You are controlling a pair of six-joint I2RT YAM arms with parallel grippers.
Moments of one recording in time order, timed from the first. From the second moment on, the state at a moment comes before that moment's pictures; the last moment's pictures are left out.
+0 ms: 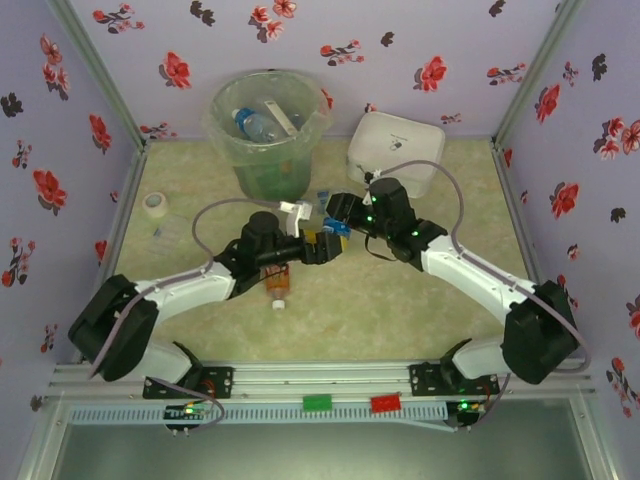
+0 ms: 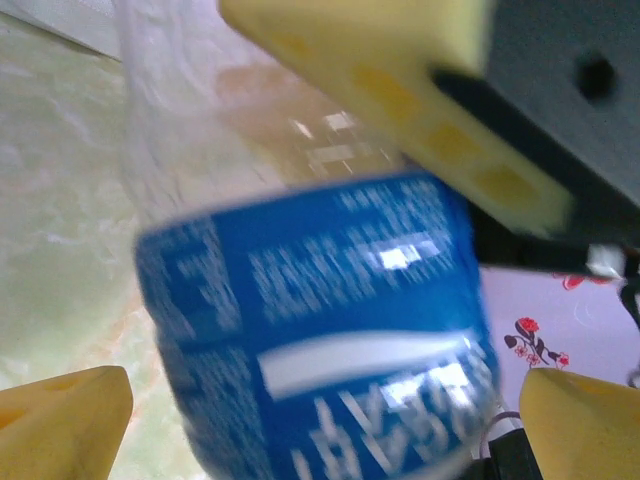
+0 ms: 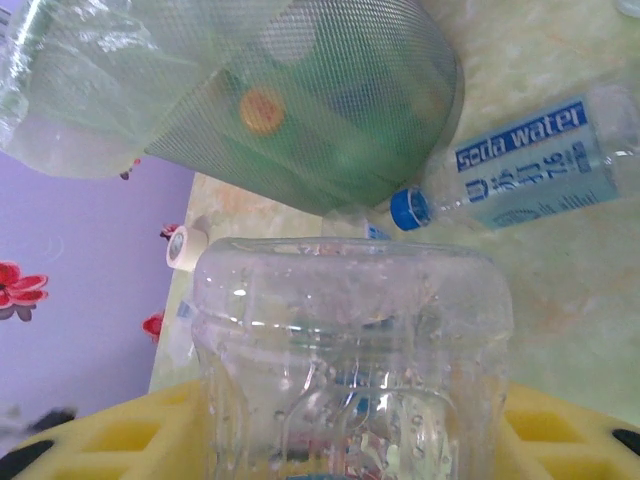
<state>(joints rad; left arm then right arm) -0.77 1.44 0.72 0.45 0.43 -0.75 0.63 1.35 0.97 -0.09 -0.13 0.85</state>
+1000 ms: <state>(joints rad) -0.79 1.62 0.86 0.50 0.54 -0.79 0.60 1.25 0.88 -0.14 -0.06 0.84</state>
